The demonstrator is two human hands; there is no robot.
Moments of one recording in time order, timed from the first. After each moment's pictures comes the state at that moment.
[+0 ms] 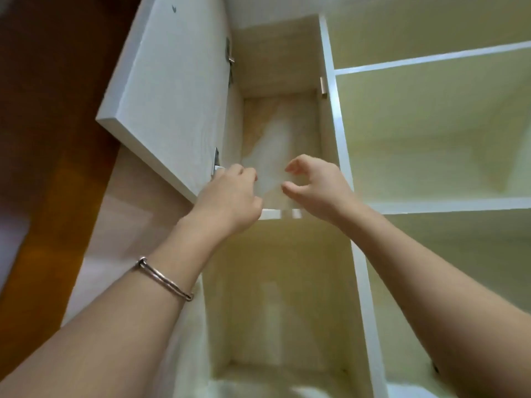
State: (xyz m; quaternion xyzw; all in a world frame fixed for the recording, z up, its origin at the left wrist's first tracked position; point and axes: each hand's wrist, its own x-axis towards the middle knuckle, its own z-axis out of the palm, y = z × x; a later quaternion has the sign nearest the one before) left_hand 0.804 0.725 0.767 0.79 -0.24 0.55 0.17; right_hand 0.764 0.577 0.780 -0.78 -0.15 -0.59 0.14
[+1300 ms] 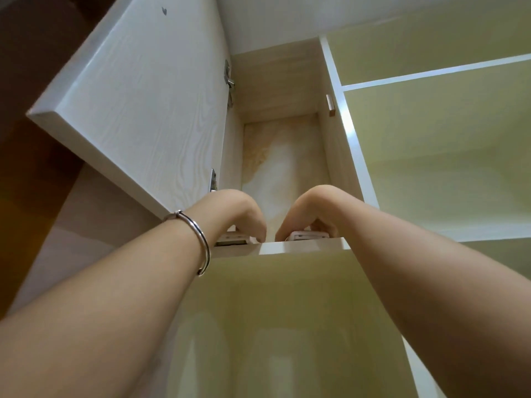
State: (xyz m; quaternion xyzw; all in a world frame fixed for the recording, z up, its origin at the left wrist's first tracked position) left_hand 0.825 0.701 0.832 0.95 -0.11 0.28 -0.08; right_hand 0.814 0.594 0.844 -0.98 0.08 -0.19 0.05
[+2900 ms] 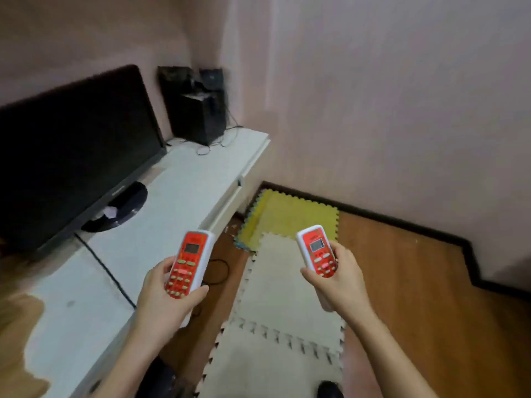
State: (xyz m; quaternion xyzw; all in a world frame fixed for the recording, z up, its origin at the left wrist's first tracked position) left_hand 0.536 0.698 0.193 0.69 -0.50 -0.36 0.38; right_hand 0.268 0.688 0.190 -0.55 0.69 -0.37 0.28
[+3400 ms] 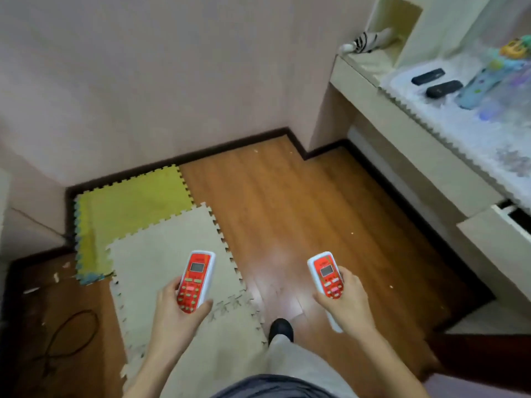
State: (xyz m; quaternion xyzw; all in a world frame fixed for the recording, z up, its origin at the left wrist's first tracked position) left_hand 0.177 0.709 0.075 0.54 -0.70 -0.46 0.10; right_hand -0.021 0.911 0.060 -0.12 0.90 -0.34 0.24
